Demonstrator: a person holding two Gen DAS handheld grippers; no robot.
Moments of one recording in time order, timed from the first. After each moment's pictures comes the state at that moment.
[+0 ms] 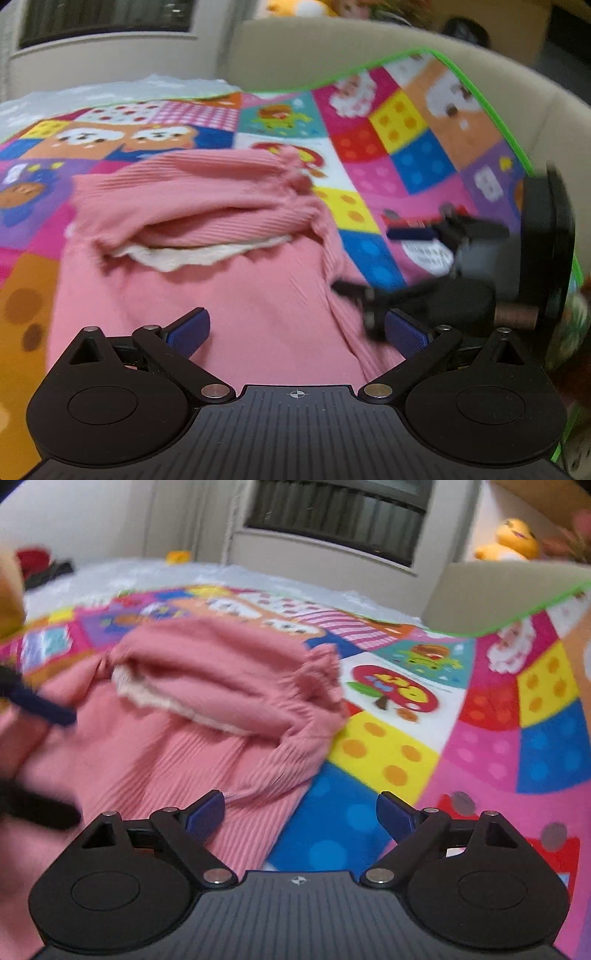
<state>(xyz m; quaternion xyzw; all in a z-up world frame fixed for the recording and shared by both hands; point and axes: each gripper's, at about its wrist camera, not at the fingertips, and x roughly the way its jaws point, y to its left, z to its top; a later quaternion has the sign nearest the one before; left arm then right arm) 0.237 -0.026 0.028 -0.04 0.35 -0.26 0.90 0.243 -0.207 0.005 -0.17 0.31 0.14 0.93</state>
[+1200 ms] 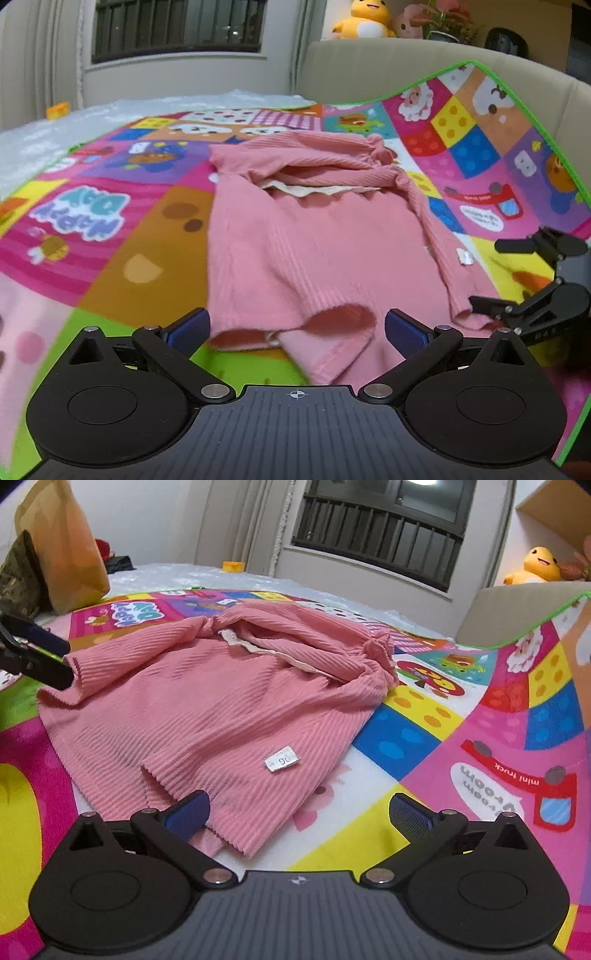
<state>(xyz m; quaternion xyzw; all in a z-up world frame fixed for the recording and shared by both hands) 0.125 0.045 0.011 -0.02 0.33 -0.15 0.93 0.125 -0.224 -0.011 -0.17 0.27 0.20 0.93</state>
